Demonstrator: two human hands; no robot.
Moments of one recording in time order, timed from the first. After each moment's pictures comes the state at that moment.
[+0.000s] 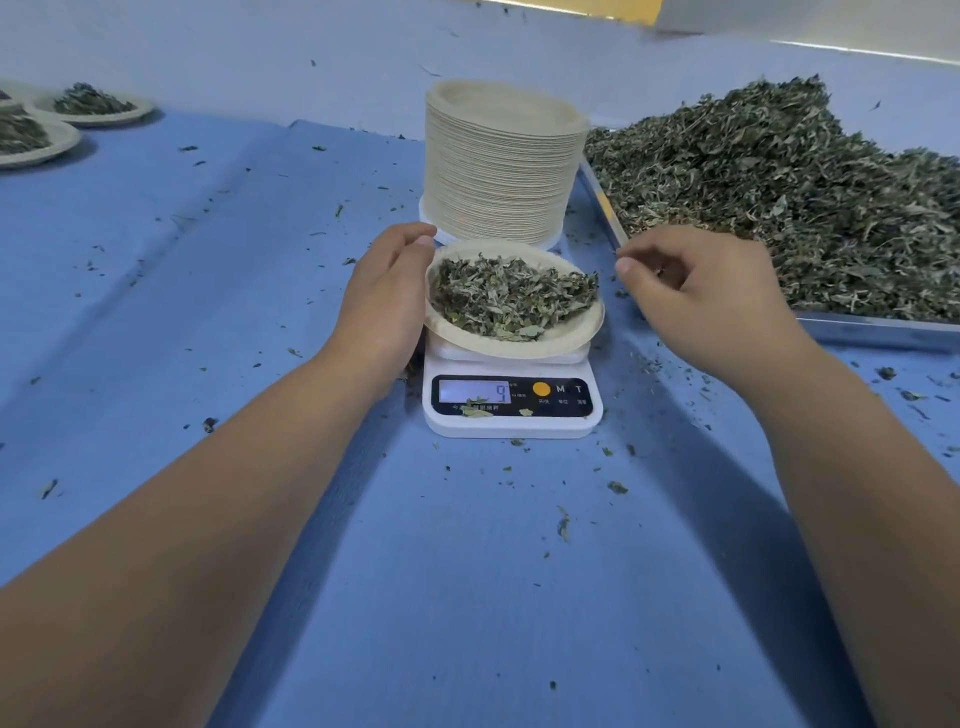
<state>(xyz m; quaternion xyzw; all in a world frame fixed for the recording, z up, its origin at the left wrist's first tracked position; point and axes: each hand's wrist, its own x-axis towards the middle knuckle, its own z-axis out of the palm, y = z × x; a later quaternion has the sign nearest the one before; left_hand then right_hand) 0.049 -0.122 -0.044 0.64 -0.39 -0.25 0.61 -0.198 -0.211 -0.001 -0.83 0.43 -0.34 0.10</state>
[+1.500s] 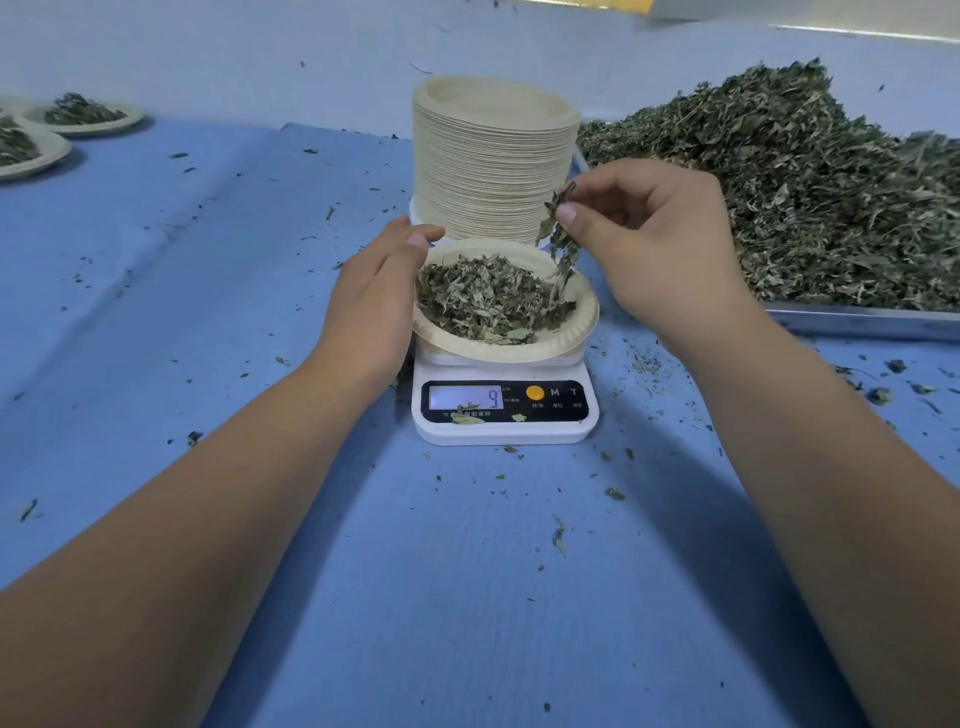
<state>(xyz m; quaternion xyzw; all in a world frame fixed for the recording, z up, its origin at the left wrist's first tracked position) 0.048 -0.120 -0.039 0.64 -0.44 -0.24 0.59 -0.151 -0.205 0.015 -0.76 0.31 -0.48 0.31</state>
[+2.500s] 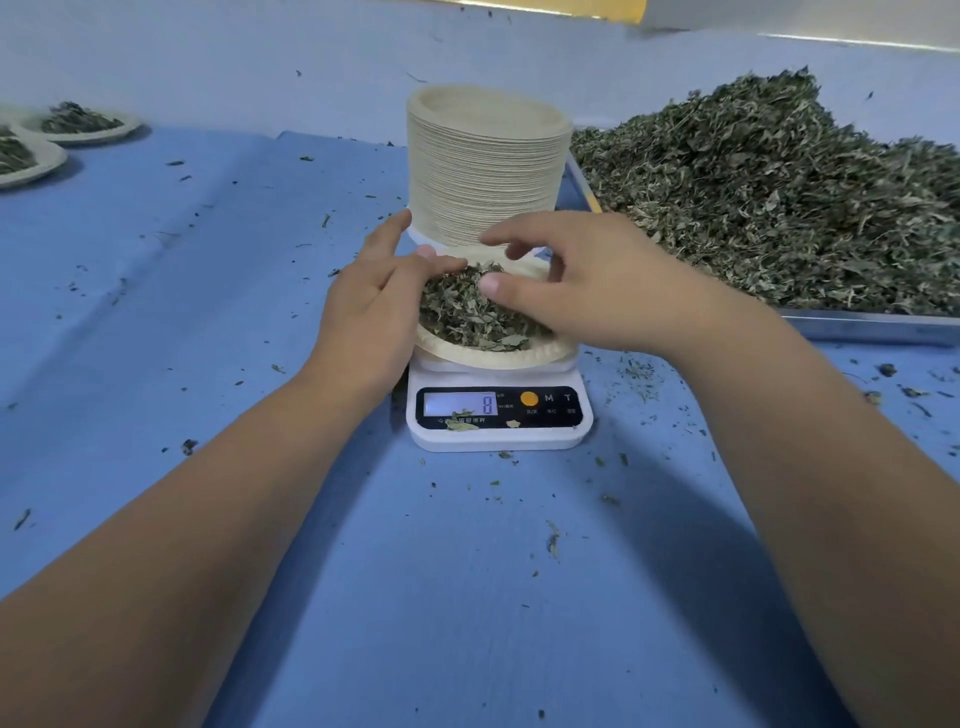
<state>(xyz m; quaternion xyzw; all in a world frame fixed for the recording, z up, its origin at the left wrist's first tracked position) 0.042 -0.113 -0.035 0.61 -0.46 -0.23 0.60 -0.139 -0.198 0.028 -0.92 0.32 -0.19 0.13</state>
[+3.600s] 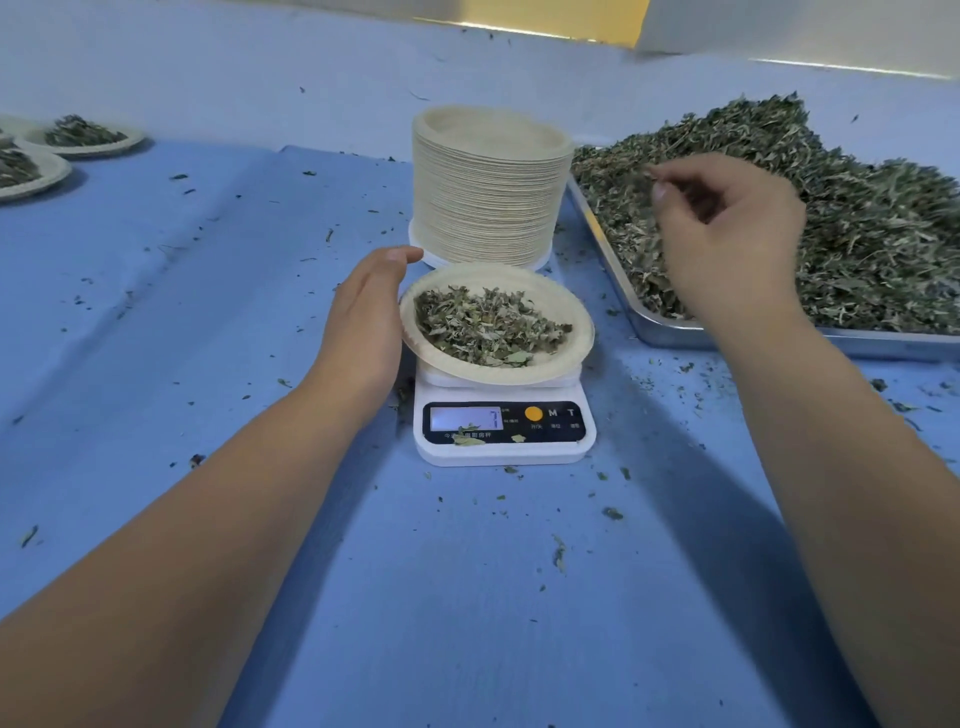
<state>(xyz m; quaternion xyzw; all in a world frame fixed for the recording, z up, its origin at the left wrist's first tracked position) 0.054 -0.122 -0.042 0.63 -0.38 -0.27 0.62 -0.181 -0.238 0.030 -0.73 0.43 -0.52 0.10</state>
